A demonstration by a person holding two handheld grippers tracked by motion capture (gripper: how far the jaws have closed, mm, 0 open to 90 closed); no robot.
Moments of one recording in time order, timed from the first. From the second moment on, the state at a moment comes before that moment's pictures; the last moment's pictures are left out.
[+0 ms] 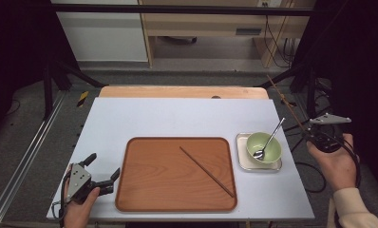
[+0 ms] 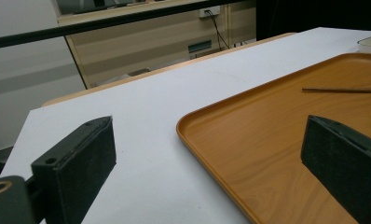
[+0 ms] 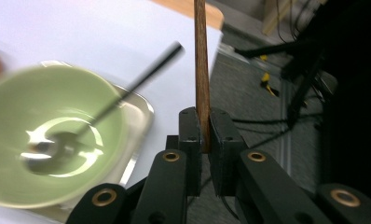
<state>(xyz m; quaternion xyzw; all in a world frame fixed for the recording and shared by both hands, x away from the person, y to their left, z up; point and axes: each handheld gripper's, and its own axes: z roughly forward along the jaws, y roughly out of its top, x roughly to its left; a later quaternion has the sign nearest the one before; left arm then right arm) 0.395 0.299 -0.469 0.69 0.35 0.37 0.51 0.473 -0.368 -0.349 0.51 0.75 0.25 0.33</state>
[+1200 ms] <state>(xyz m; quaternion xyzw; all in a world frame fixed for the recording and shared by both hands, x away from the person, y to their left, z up) 0.395 0.299 -0.469 0.69 0.35 0.37 0.51 0.433 -0.206 -0.355 0.40 0.84 0.30 0.20</state>
